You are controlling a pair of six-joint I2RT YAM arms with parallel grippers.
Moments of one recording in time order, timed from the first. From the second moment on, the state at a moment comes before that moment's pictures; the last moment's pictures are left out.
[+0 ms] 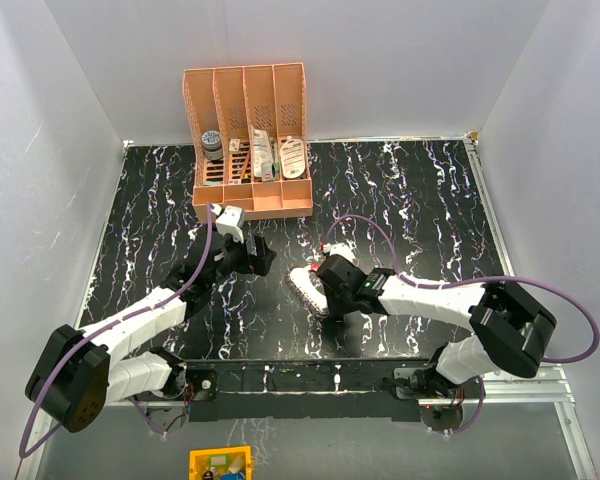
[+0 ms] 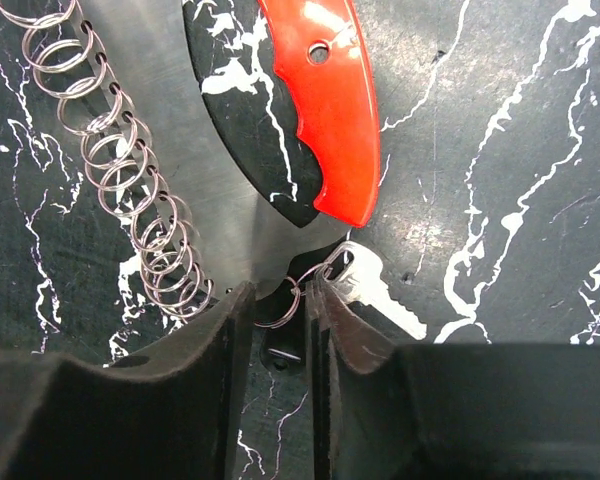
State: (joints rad) left arm -0.55 1.12 0.49 0.24 0.02 -0.28; right arm 0.93 1.41 0.72 -0.38 0.21 0.58
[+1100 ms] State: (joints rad) left arm -0.55 1.10 0.50 0.28 -0.08 -0.23; right arm 0.93 1.74 1.22 -0.30 0.64 0.23
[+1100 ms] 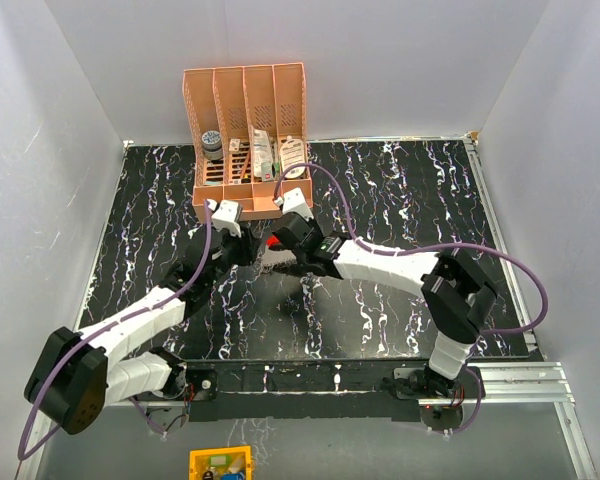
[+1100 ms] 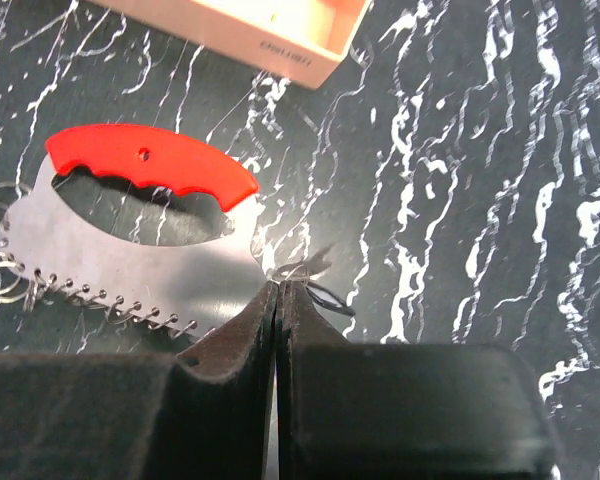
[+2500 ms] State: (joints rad) left arm -0.55 1.27 0.69 0.43 -0.07 -0.12; right arm 0.60 1.68 1.07 -0.30 0.28 0.33
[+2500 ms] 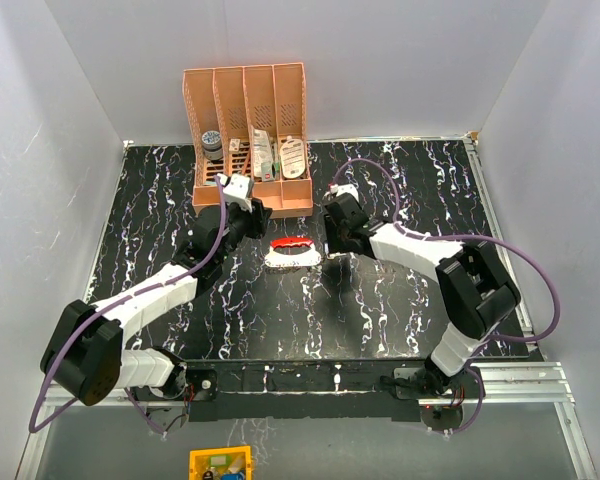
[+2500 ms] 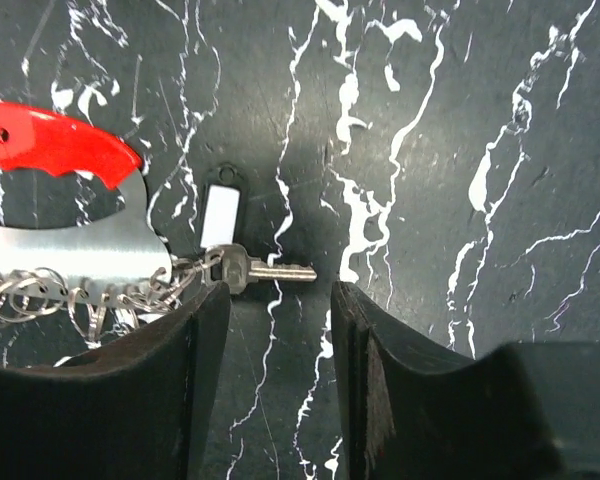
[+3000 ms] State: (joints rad) left arm -0.55 1.31 0.67 0.43 -0.04 -0.13; right arm 0.60 1.69 0.98 -0.26 0.21 0.29
